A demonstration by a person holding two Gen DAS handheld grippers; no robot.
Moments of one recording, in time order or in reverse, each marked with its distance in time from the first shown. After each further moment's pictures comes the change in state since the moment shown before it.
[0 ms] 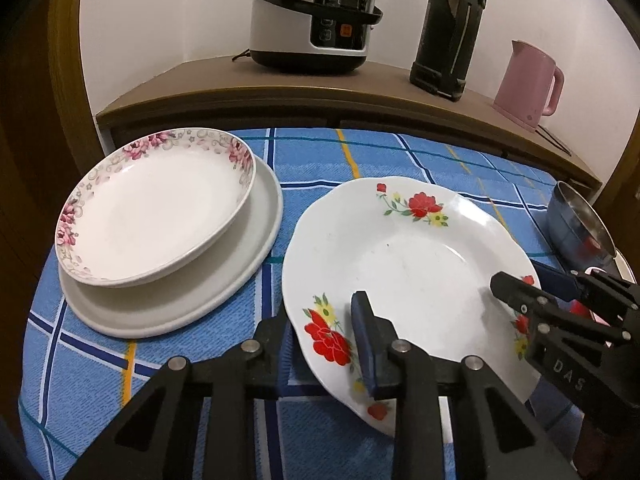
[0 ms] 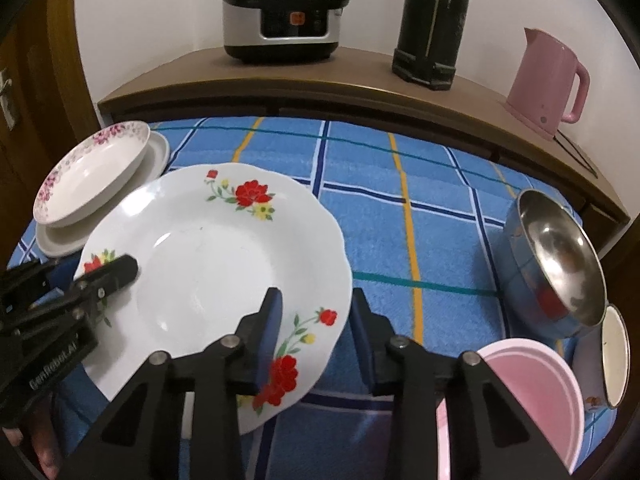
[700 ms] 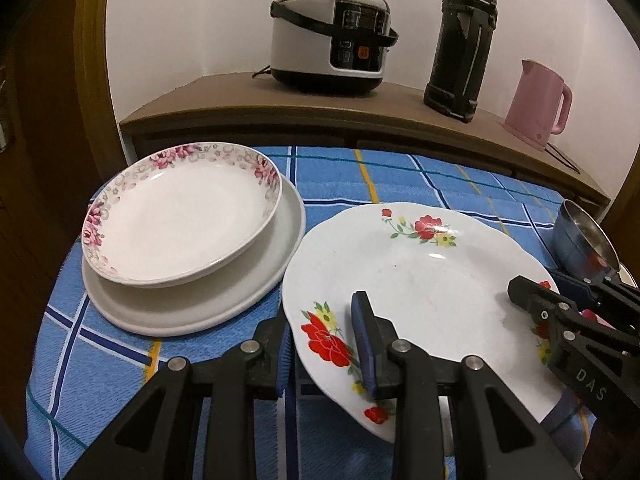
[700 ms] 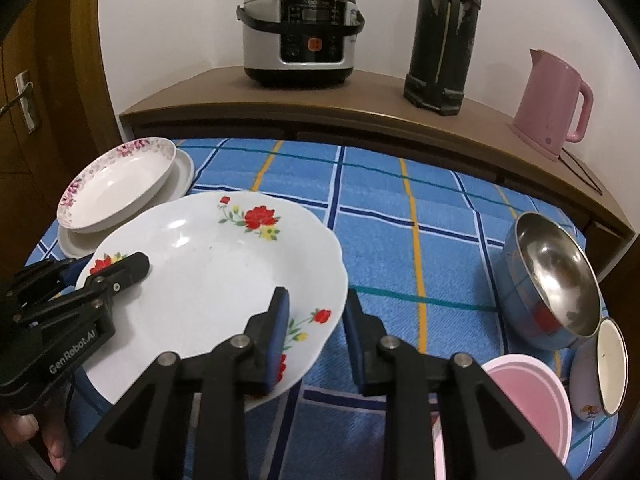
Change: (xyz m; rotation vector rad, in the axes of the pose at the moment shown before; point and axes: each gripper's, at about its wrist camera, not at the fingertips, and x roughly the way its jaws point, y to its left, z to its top) left arm -0.014 0.007 -0.004 -0.027 -0.078 0.045; right arm -0.022 0.005 0.000 -0.020 -0.082 0.042
